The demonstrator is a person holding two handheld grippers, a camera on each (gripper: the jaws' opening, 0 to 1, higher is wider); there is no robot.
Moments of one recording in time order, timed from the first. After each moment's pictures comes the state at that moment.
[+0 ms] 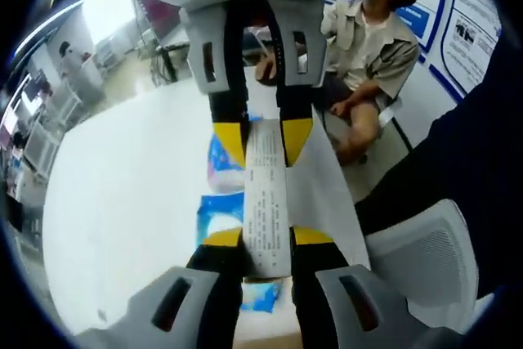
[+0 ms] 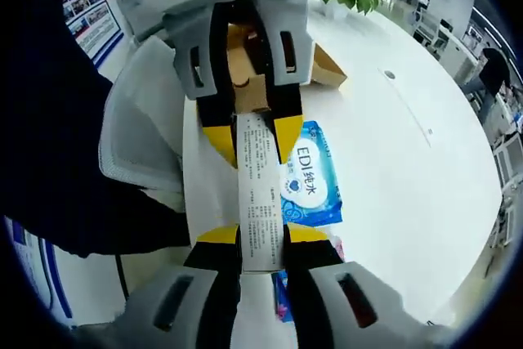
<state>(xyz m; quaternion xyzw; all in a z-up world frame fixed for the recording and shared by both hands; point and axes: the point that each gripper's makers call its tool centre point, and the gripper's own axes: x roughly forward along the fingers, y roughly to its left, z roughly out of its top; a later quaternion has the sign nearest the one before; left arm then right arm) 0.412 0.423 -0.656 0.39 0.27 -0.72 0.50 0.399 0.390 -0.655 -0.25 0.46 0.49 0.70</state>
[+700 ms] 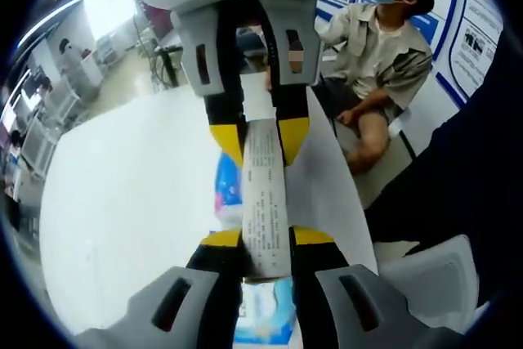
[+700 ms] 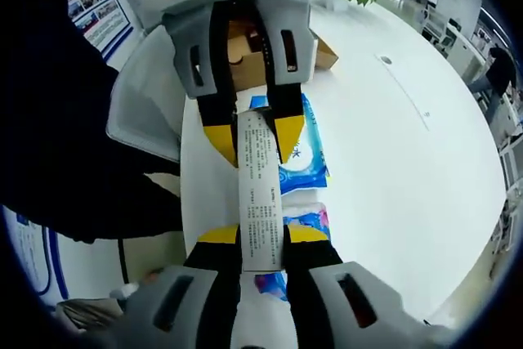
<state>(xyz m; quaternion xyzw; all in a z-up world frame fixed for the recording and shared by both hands) 0.413 0.364 -0.665 0.38 0.28 -0.72 0.50 0.400 0.330 -0.664 -0.25 0.46 0.51 0.68</state>
